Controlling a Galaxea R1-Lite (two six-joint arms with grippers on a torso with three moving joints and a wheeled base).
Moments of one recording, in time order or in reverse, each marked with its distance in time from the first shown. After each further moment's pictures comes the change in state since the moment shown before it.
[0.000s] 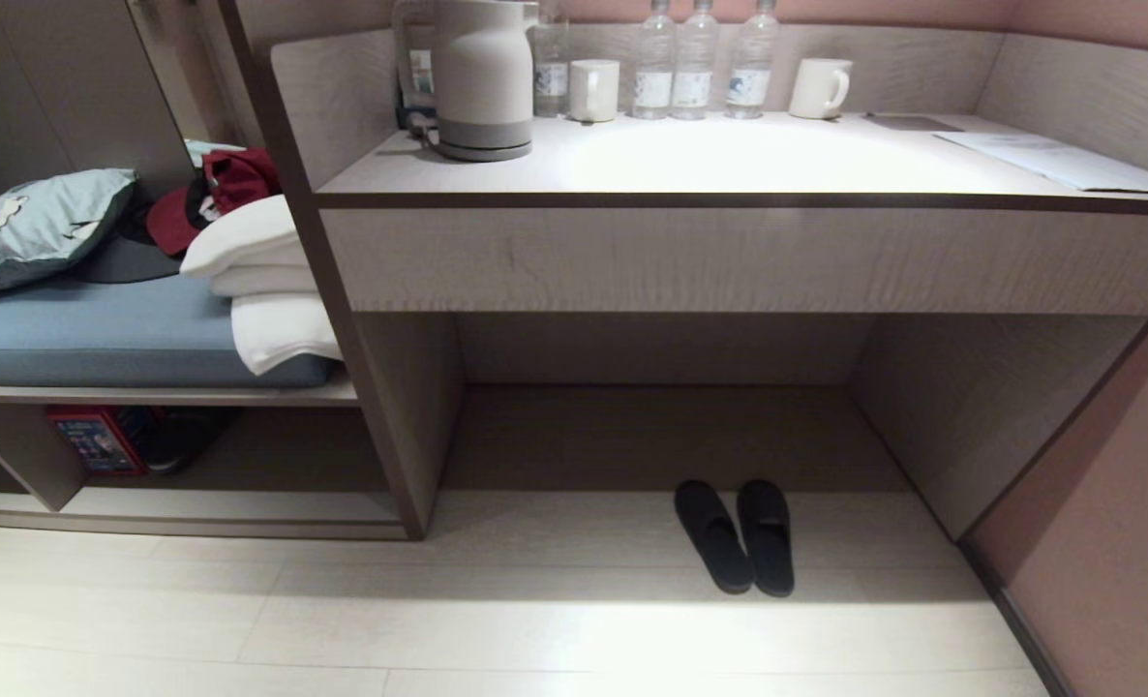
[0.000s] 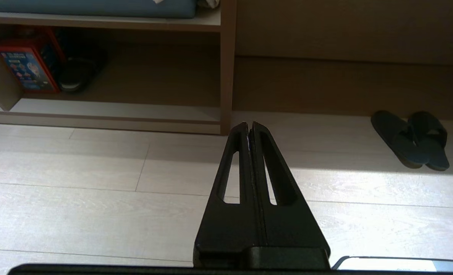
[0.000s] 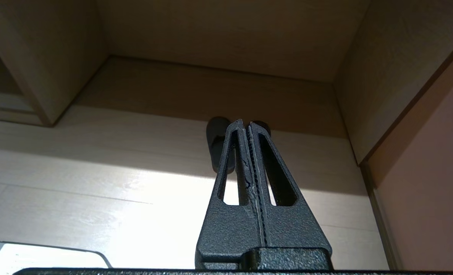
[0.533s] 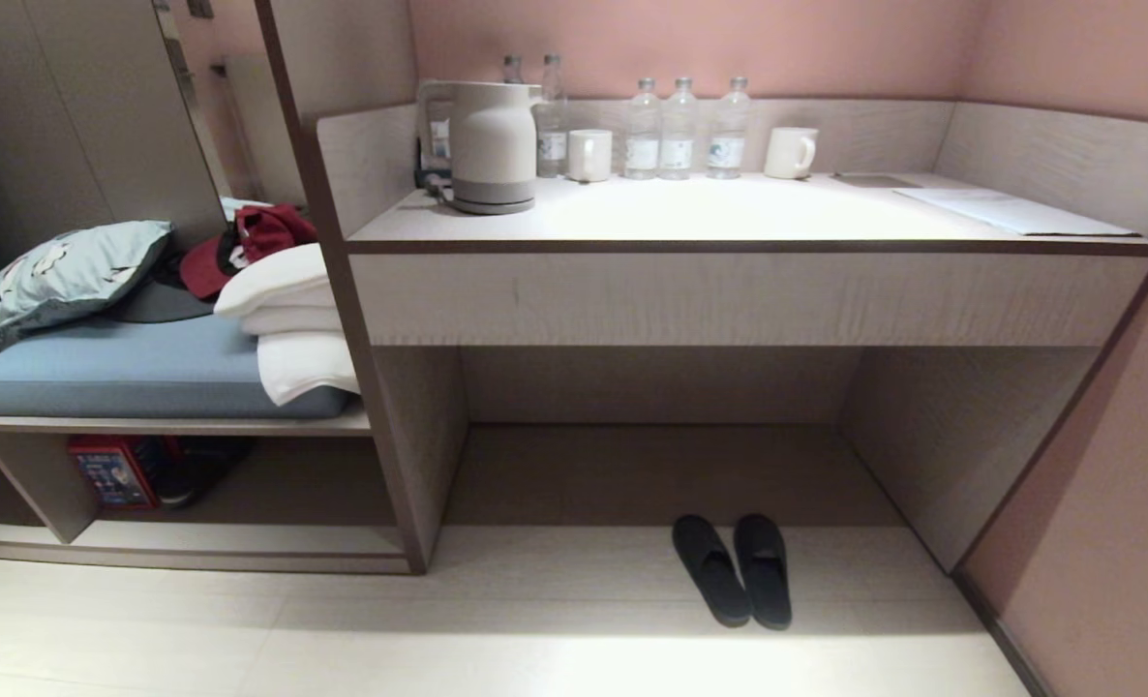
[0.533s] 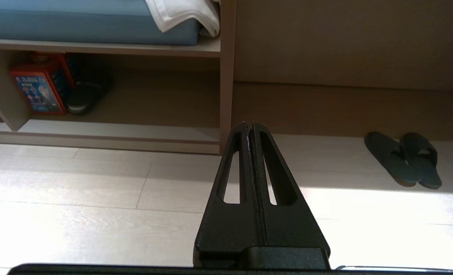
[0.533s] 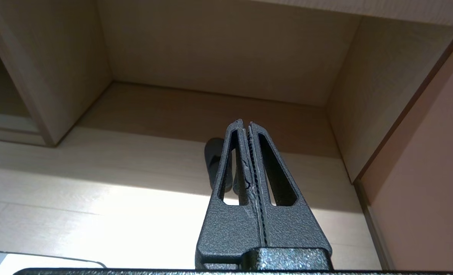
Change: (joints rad) left arm 0.000 0.000 0.001 -0.001 0.000 -0.001; right arm 0.000 0.000 0.000 0.000 0.000 0.000
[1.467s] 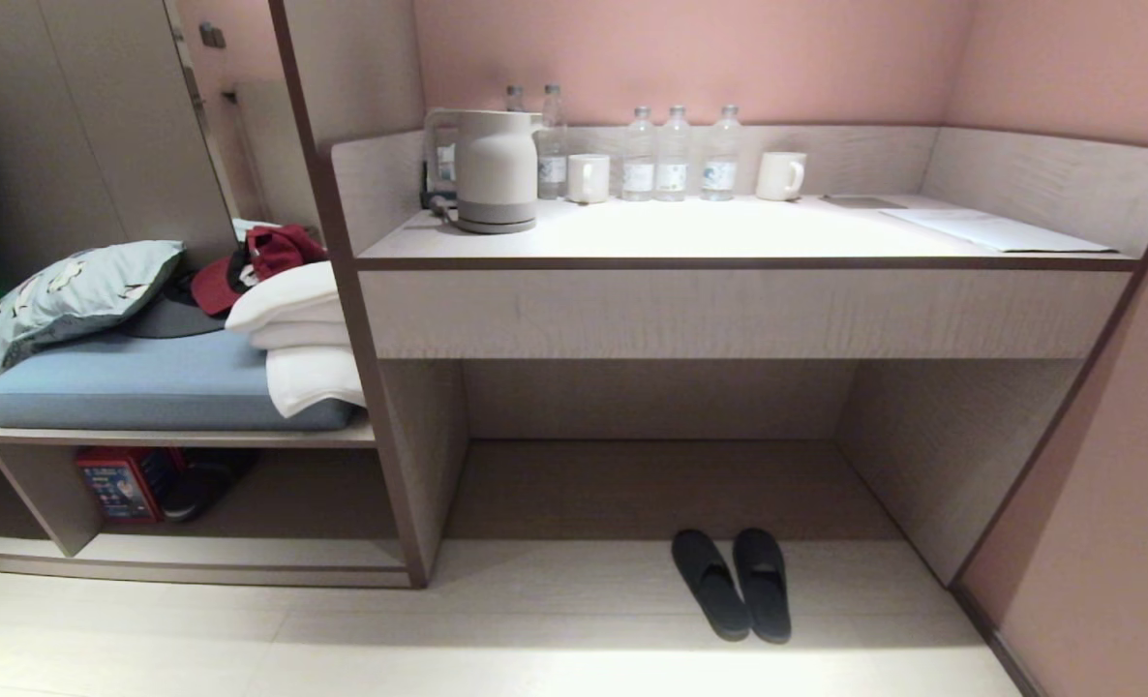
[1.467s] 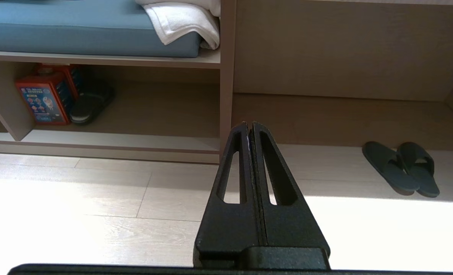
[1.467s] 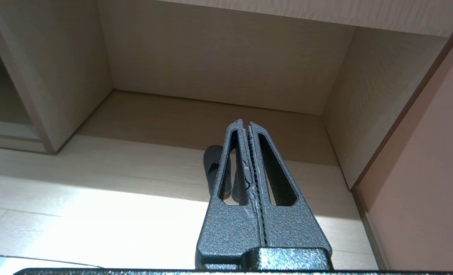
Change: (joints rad) left arm 0.000 0.000 0.001 -0.003 0.000 0.000; right arm 0.000 0.000 0.000 0.000 0.000 -0.002
